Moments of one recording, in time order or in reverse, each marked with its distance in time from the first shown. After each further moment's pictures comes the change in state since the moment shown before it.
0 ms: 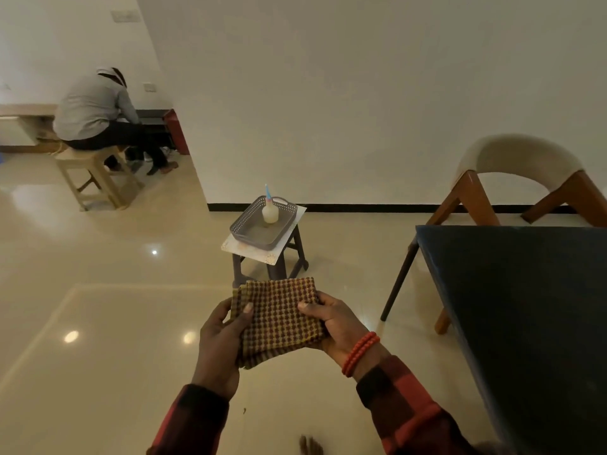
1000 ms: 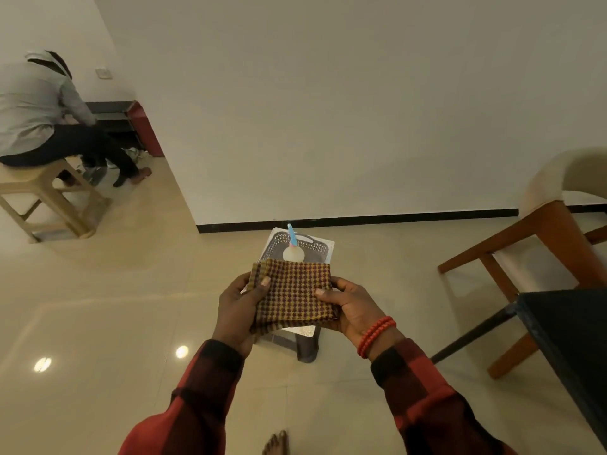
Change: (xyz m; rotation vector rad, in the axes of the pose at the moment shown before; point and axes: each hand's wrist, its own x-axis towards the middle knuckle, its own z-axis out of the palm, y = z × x) left_hand 0.472 0.175 0.005 0.092 -0.196 -0.102; right_hand 0.409 -0.166 0.113 0.043 0.244 -0.027
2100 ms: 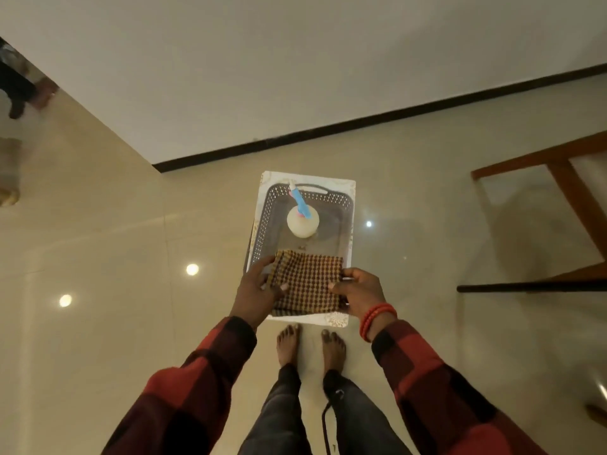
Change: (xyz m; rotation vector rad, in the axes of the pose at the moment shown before) left_hand 0.353 -0.085 -0.033 0.599 -0.202 -0.208; right_hand 0.334 0.078 -0.017 -0.087 0.434 0.325
